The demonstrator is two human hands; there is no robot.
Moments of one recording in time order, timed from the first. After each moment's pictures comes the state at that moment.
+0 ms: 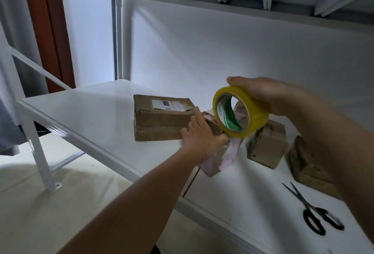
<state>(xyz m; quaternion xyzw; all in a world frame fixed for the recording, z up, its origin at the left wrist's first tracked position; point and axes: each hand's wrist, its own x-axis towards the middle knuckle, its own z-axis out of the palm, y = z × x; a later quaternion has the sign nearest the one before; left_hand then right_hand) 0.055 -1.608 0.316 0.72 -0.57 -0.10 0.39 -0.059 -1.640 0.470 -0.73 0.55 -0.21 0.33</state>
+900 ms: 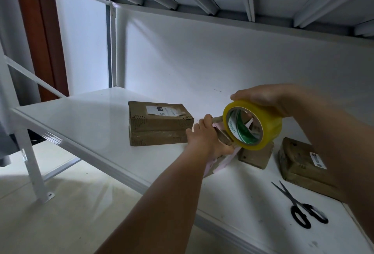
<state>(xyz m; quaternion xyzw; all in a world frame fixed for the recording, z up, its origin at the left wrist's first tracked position) 0.033 -1.602 0.340 0.72 -0.63 -0.07 0.27 -0.089 -1.624 0.493 -0.74 0.61 -0.06 0.28</state>
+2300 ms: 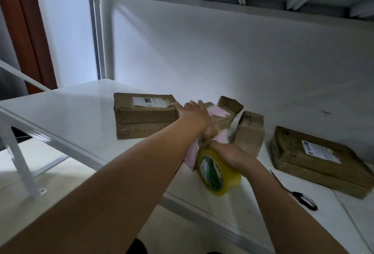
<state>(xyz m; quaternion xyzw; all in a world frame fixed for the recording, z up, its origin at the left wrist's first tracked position) 0.029 -1.632 0.375 0.78 -0.63 -0.02 0.01 -0.099 -1.619 0.327 -0.69 0.60 -0.12 0.38</state>
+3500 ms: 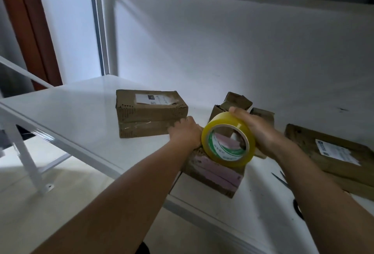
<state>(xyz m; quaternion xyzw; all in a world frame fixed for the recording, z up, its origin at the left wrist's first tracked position) 0.054 -1.634 0.313 0.81 -0.57 -0.07 0.11 -0.118 -1.645 0.367 -0.69 0.45 -0.29 0.49</state>
